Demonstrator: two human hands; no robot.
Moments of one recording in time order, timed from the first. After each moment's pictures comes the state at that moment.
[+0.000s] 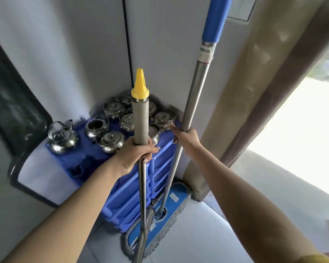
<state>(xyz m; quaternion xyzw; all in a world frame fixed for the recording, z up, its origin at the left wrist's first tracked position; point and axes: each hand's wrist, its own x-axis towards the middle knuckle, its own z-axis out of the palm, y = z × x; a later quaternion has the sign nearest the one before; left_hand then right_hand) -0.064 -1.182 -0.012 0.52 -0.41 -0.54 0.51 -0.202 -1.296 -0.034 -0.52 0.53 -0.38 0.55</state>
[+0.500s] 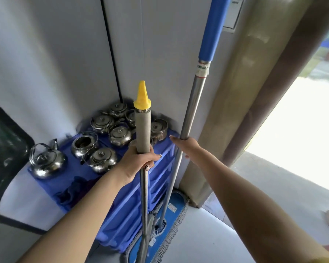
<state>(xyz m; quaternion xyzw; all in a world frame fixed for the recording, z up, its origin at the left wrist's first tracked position) -0.063 -1.229 -0.013 0.51 -0.45 -0.55 0.49 -0.217 -1.359 -0.063 -0.54 0.65 -0.24 0.48</state>
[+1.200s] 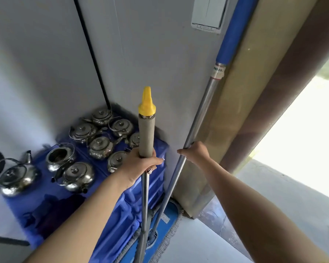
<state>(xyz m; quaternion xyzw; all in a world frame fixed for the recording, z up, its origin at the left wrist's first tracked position) -0.129 -1.335 -0.024 0.55 -0.42 -0.54 0.48 -0.298 -1.478 -0.101 -0.60 0.69 -0.16 0.37</state>
